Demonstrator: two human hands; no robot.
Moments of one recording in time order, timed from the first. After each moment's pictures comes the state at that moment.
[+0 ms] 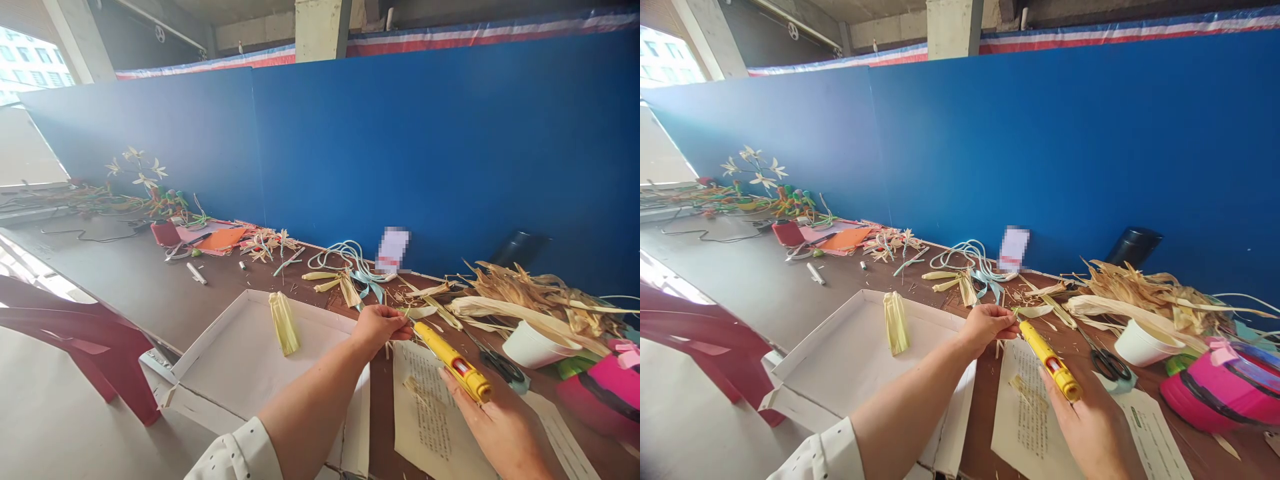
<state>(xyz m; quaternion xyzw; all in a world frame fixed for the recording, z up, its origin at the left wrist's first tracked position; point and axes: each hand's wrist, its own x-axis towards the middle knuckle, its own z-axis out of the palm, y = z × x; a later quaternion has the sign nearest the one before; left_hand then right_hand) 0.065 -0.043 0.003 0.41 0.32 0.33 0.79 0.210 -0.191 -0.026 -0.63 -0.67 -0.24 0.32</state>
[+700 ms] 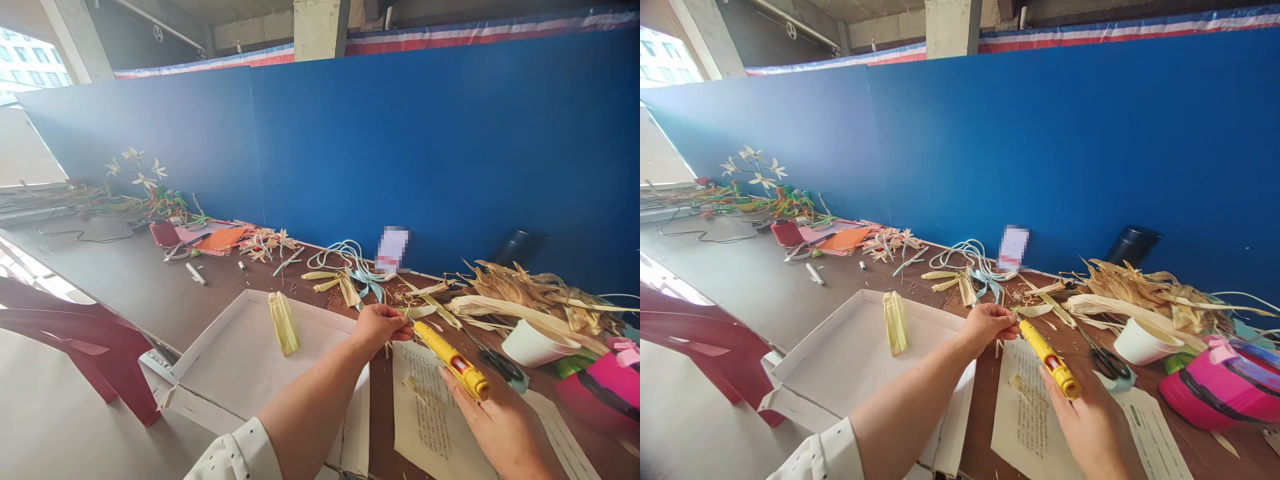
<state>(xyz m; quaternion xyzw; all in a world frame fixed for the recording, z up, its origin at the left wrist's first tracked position) 0.066 -0.042 0.001 0.42 0.31 0.33 0.79 0.211 -0.191 -0.027 -0.64 -0.67 -0.24 0.31</state>
